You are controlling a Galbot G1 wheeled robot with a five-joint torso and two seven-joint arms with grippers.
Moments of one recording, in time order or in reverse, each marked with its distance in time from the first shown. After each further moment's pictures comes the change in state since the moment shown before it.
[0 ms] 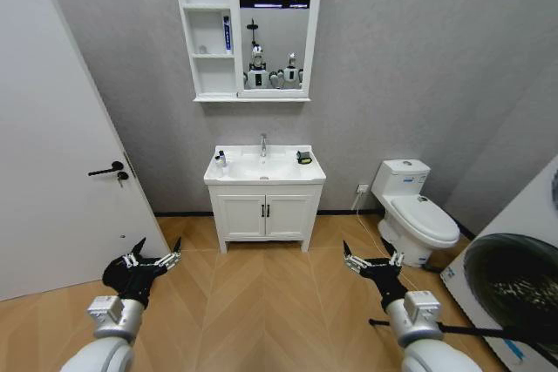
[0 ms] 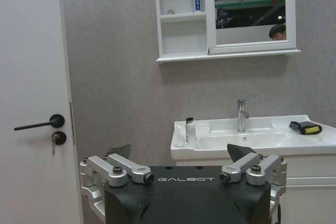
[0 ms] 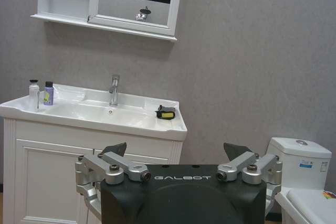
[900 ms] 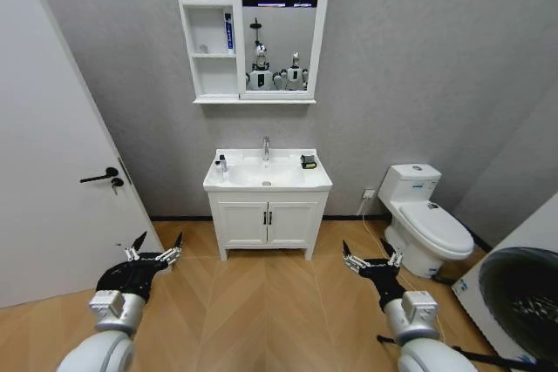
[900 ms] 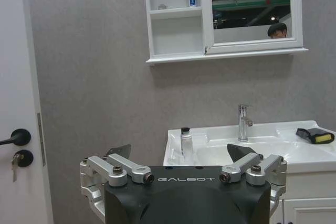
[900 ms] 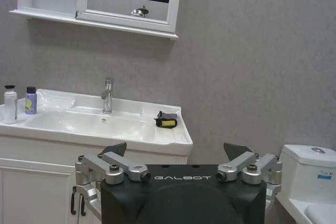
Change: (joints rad) left arm -0.017 0.029 0.006 -0.019 -0.011 0.024 0.006; right arm 0.011 0.025 -0.002 -0.024 -0.013 0.022 -0.009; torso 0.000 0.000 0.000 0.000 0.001
